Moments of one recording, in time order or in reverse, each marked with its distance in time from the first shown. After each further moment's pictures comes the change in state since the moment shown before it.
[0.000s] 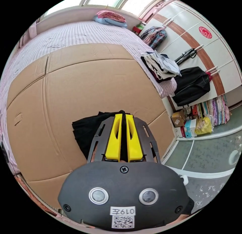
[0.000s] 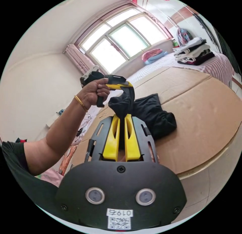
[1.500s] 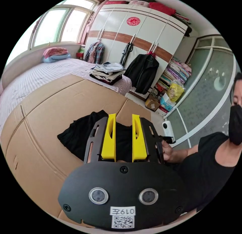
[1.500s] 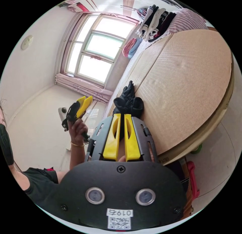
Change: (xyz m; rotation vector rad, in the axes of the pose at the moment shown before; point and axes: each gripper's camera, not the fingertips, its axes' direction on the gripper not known) left arm 0.158 0.226 -0.030 0.219 0.239 0.579; right arm 0.293 0.282 -0.117 0.010 -0.177 0.397
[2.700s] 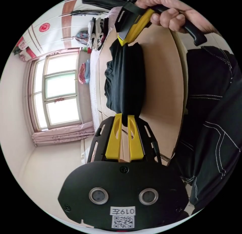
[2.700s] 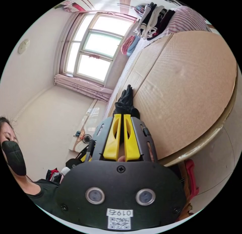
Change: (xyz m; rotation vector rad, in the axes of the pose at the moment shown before) left arm 0.414 0.245 0.157 -0.678 -1.244 0.759; right arm 0.085 -0.034 -0.020 -0.040 -0.005 0.033
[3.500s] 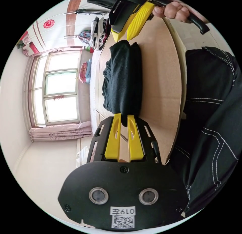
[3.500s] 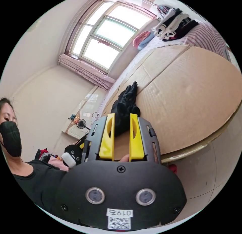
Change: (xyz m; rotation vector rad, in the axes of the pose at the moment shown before) left arm 0.041 -0.001 -0.028 0.013 0.006 -0.038; right arm -0.017 -0.087 0.027 -0.107 0.056 -0.227
